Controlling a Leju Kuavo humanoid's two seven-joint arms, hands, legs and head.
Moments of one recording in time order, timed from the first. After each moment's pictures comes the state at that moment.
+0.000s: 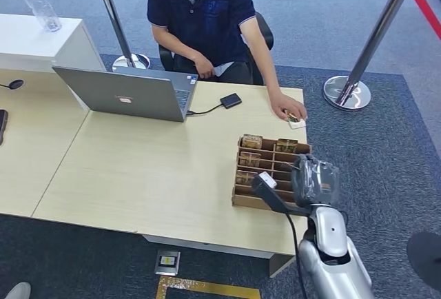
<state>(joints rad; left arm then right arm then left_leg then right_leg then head) -0.07 -0.15 1.32 -0.21 -1.00 0.07 -0.06 -0.23 0.03 0.41 -0.96 1.44 -0.35 0.08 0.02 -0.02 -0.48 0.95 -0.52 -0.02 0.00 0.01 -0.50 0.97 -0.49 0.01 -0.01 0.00</state>
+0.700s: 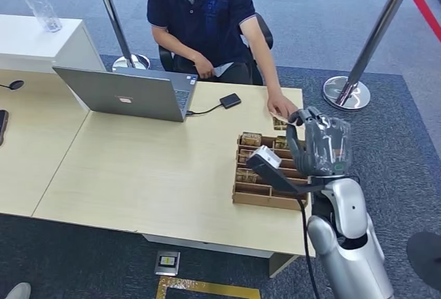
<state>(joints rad) -0.09 -0.17 1.32 -0.20 -0.99 0.07 -0.08 -0.35 0.01 0.48 -1.27 1.30 -0.28 -0.07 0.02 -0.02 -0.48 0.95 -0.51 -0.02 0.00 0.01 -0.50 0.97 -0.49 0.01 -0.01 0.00</state>
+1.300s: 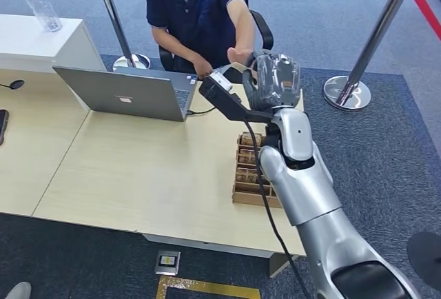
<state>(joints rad) -0.10 -0.17 1.32 -0.20 -1.05 0.05 -0.06 -0.80 0.26 0.50 -0.68 1.26 -0.34 0.04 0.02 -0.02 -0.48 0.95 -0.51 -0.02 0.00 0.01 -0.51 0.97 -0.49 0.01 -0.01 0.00</state>
